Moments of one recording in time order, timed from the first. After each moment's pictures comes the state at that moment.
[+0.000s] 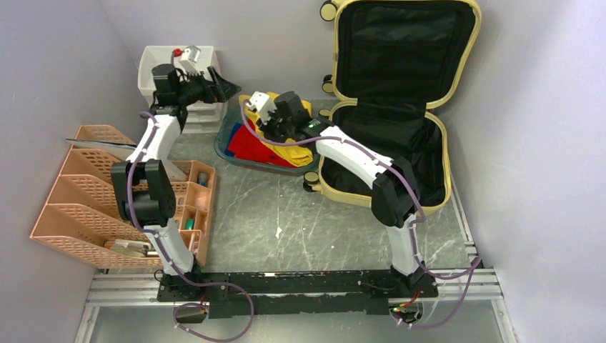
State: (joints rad) left arm 0.04 1.85 1.56 0.09 0.72 -0.41; right arm 0.76 2.06 1.86 -0.35 -0.07 -0.31
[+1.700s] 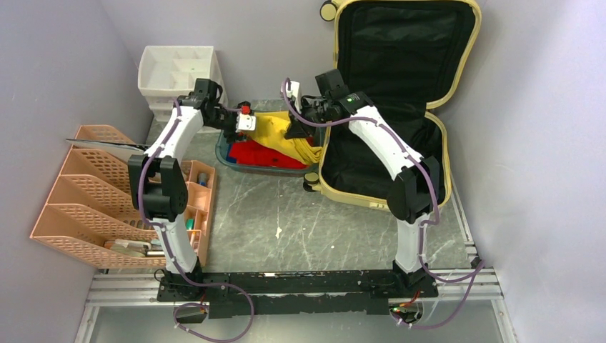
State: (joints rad) left arm -0.10 1.93 1.73 -0.87 0.87 1.56; right arm 0.51 1.98 1.98 -0.73 -0.79 -0.57
